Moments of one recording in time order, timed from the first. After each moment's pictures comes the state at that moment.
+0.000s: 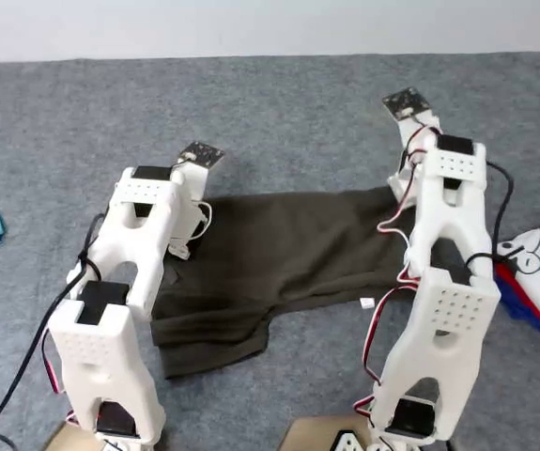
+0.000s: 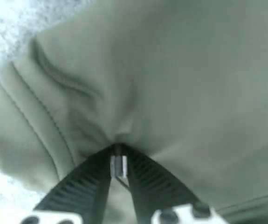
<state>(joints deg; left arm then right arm) 1.8 26.5 5.5 74.1 -12.7 8.9 41.1 -29.1 67.8 32.8</state>
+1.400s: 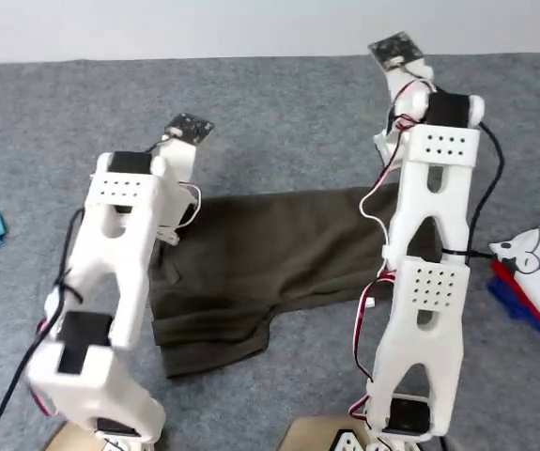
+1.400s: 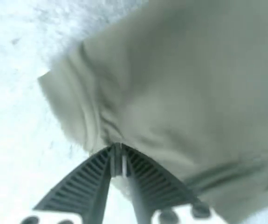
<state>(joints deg) 1.0 8.0 5.5 83.8 -13.0 3.6 56.1 -80.6 100.5 24.7</state>
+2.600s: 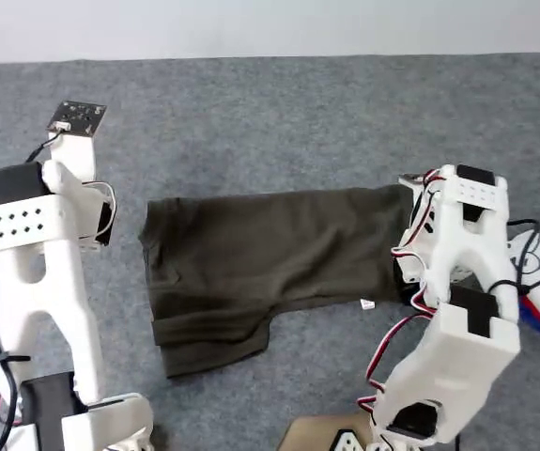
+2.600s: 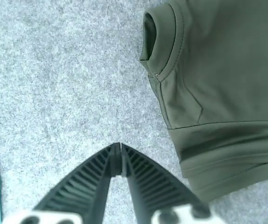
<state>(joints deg) -16.4 -9.3 5.6 96.7 -13.0 13.0 20.0 2.6 92.8 24.0</state>
